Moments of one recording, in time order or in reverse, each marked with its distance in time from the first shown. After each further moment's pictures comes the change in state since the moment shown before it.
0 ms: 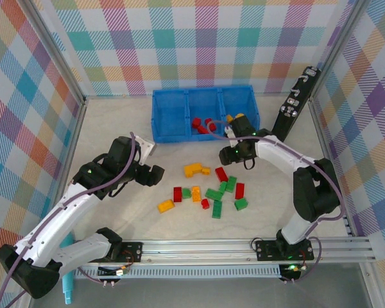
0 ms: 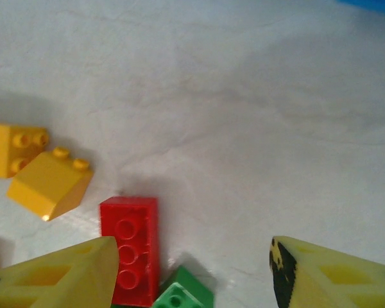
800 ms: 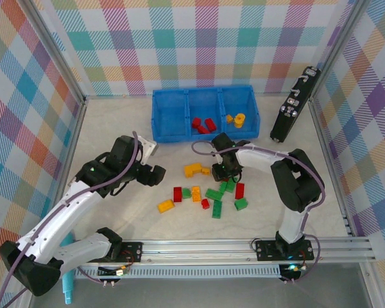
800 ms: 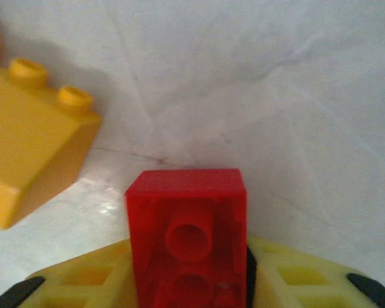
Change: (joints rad) left arm 0.000 0.030 0.003 -0.001 0.010 -0.001; right arm 0.142 0.159 -0.056 0.034 0.063 0.093
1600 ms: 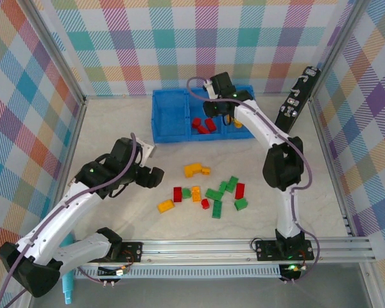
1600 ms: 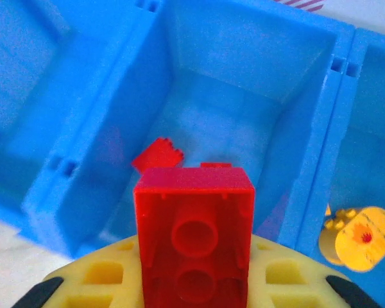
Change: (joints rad) left arm 0.000 -0.023 -0.017 -0.039 -0.004 -0.057; right arm -0.132 0.339 0.951 -0.119 0.057 -0.196
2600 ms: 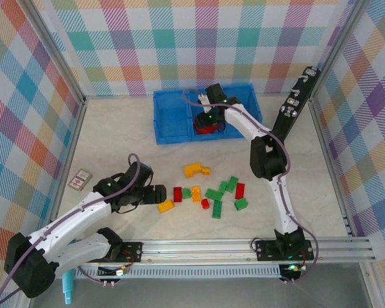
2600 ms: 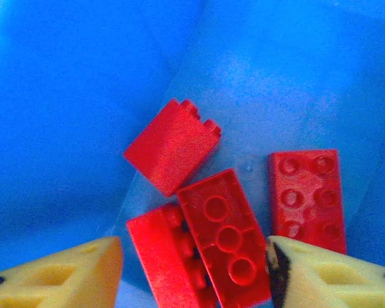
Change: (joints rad) left arm -0.093 -0.023 -0.345 0.113 0.023 -0.566; right arm -0.026 0.248 0.105 -0.015 -0.157 -0.010
